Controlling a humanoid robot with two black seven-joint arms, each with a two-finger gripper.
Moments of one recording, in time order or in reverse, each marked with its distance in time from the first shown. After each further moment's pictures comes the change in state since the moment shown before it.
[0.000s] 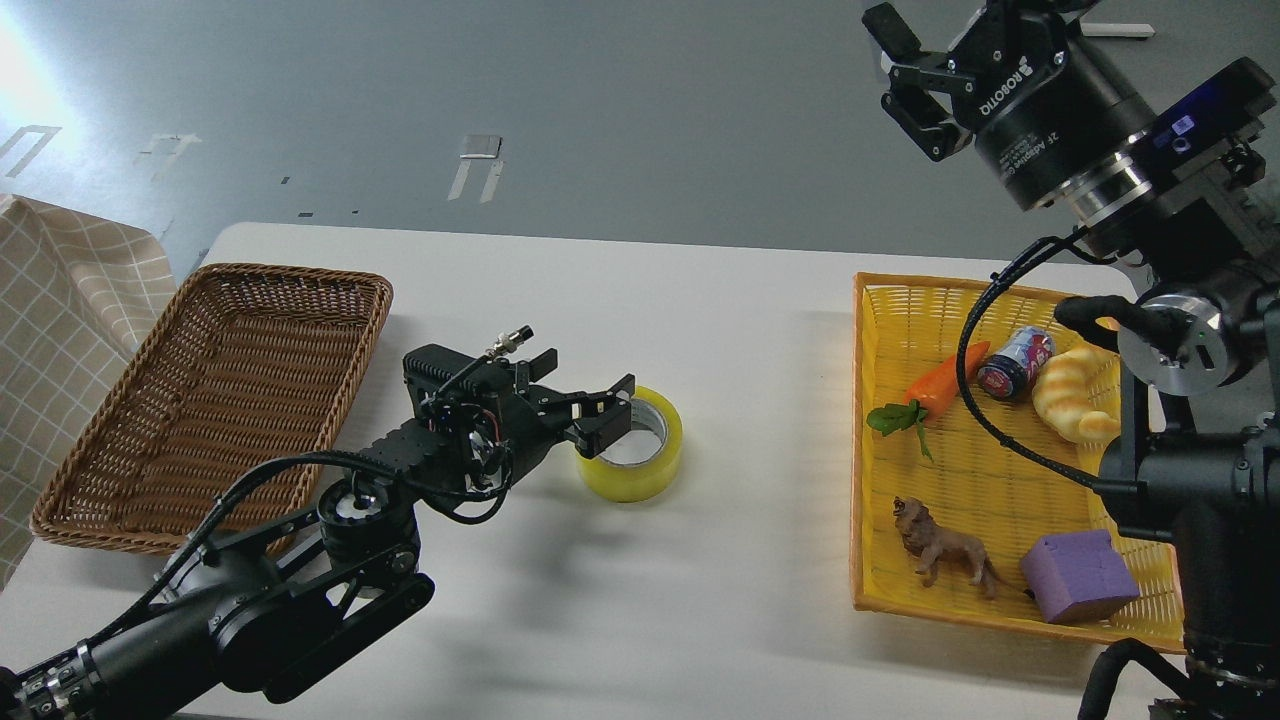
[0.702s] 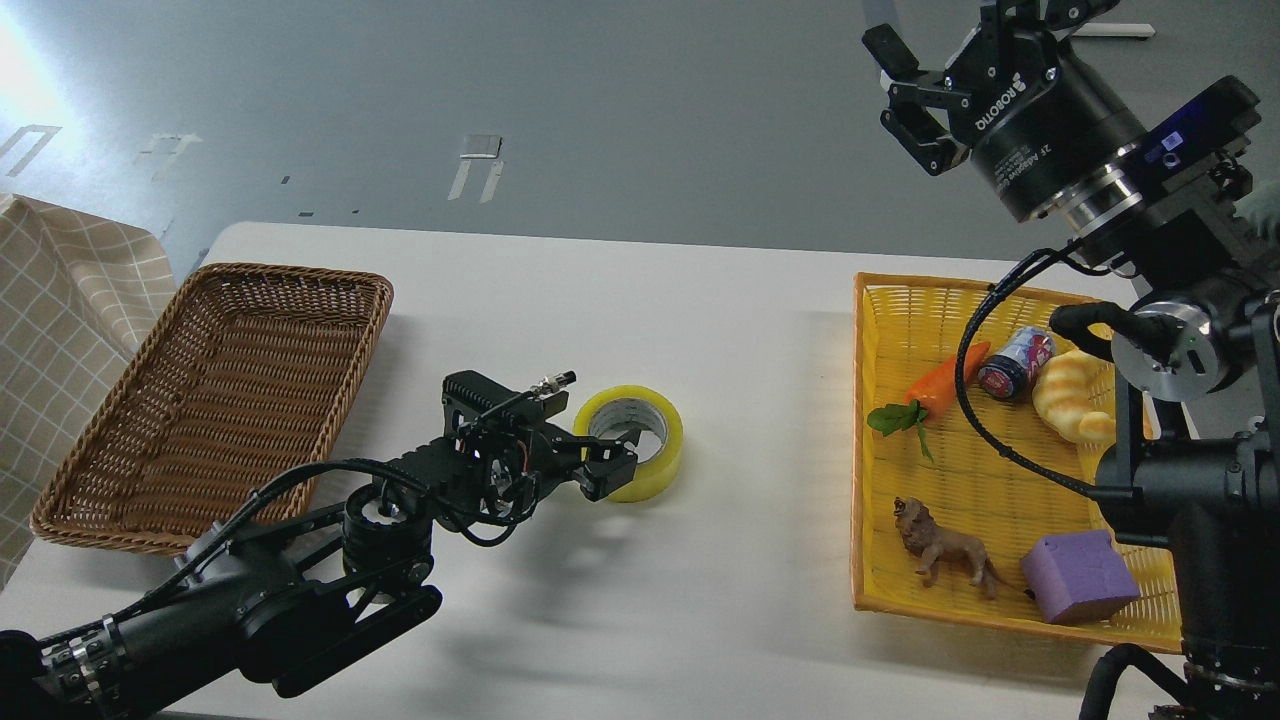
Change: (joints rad) left arm -0.086 -0.011 0.122 0.121 0.000 -0.037 -0.018; right arm -0.030 0.000 0.004 -0.016 0.000 0.000 0.003
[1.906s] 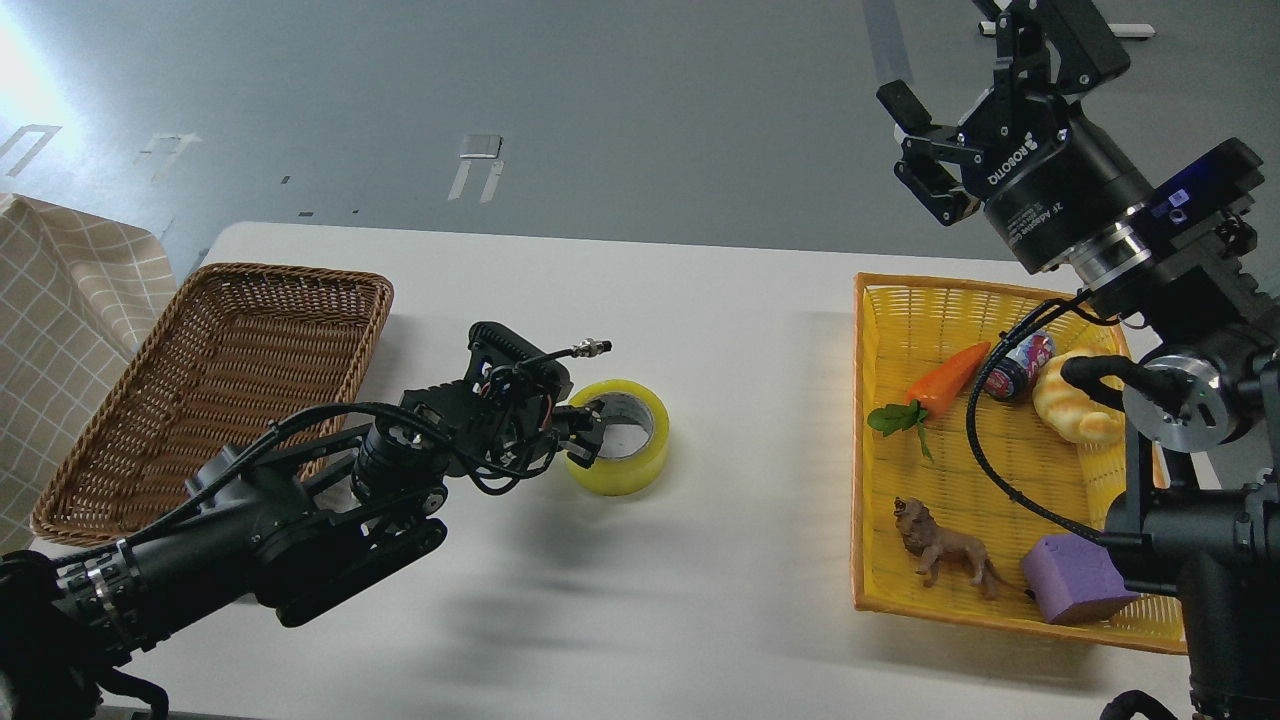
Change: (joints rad) left arm -0.156 0.006 0.033 -0.005 0.000 -0.325 0.066; right arm -0.093 0.000 0.027 0.043 0.000 0.037 0.009
